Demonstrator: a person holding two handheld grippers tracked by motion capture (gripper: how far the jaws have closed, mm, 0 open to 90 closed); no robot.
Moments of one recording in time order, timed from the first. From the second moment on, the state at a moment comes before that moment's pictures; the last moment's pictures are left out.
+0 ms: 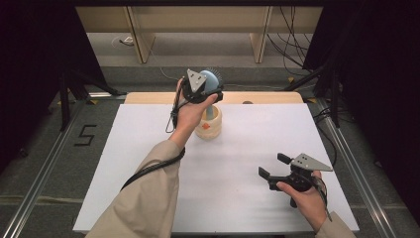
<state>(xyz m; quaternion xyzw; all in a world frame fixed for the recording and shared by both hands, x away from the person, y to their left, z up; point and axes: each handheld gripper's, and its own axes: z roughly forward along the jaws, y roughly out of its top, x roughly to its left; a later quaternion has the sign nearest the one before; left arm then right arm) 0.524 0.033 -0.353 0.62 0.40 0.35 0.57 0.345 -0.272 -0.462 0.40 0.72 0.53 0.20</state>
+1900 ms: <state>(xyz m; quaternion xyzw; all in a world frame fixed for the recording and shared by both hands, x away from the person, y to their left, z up) 0.530 0.032 -0.374 0.63 0.41 0.35 0.57 0.345 -0.272 -0.462 0.39 0.72 0.53 0.19</state>
